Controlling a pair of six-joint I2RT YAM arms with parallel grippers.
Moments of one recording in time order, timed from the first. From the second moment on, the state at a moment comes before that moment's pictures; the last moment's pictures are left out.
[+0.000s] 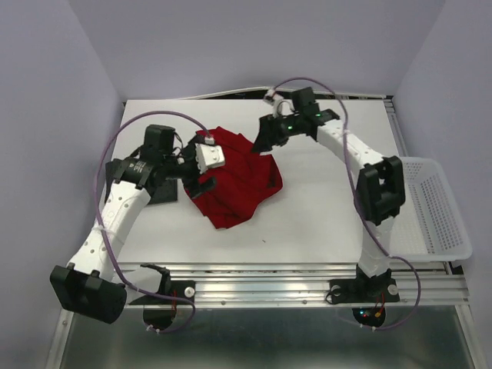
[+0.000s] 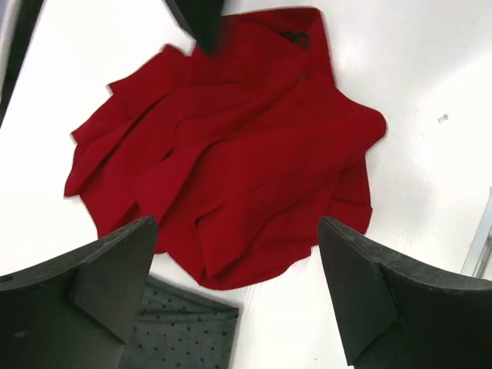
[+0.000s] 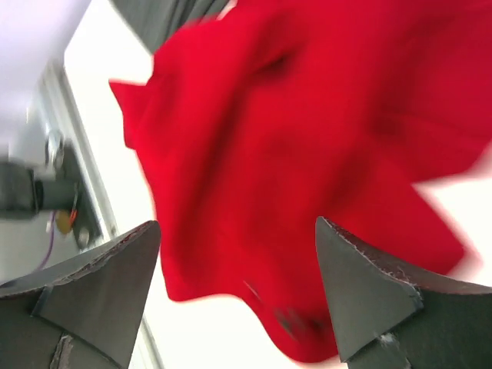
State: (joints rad) left arm -0.21 1.15 1.21 -0.78 0.67 0.80; right arm 0.50 2.08 1.82 -0.54 -0.79 0.07
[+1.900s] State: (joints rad) left arm -0.89 1.07 0.62 -0.43 0.11 1.12; right arm 0.26 2.14 1.58 -0.13 -0.83 0.44
